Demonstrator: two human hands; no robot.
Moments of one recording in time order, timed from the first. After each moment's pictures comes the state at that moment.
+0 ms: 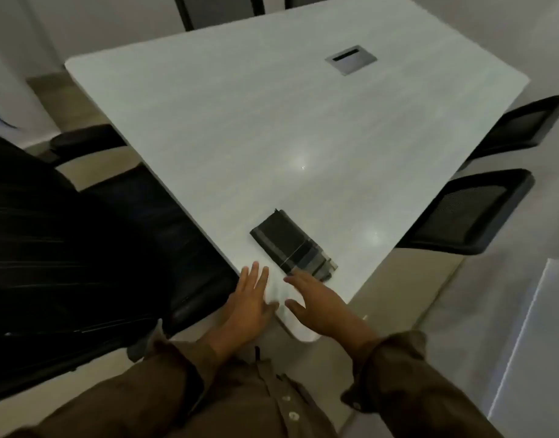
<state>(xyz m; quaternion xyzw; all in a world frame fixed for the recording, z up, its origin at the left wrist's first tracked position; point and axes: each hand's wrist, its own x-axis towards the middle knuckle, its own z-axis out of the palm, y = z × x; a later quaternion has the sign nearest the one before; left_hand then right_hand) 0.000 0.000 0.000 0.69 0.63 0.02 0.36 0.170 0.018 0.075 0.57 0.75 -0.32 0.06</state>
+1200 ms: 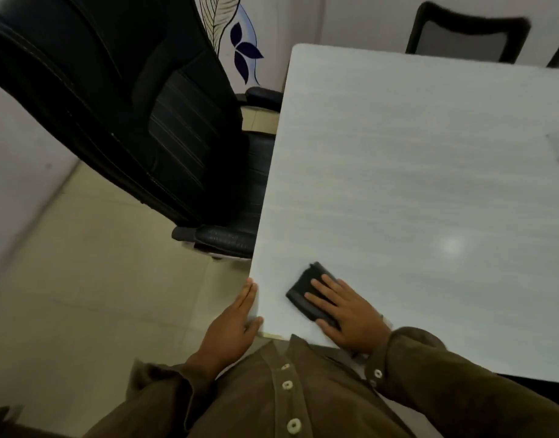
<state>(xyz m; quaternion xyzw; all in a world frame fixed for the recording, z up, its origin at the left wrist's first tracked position) 0.171 -0.076 -0.007 0.36 0.86 0.25 0.28 0.324 0.184 -0.028 -0.01 0.99 -0.15 0.03</state>
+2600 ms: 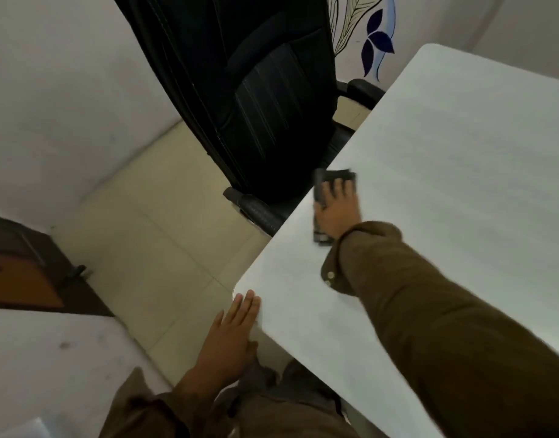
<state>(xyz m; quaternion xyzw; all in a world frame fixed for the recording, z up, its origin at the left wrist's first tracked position) 0.286 -0.026 -0.001 0.17 0.95 0.10 0.23 0.069 0.259 -0.025 0.04 0.99 -0.11 0.06</state>
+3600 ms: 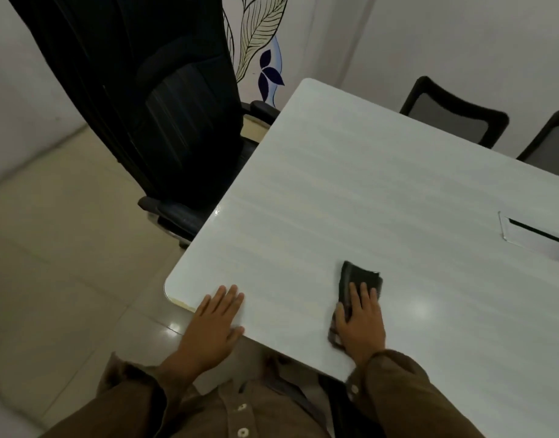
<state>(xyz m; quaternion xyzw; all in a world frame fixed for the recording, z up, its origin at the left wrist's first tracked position) 0.305 0.025 -0.018 0.35 0.91 0.09 0.20 0.424 0.338 -0.013 0.32 0.94 -0.12 0.02</state>
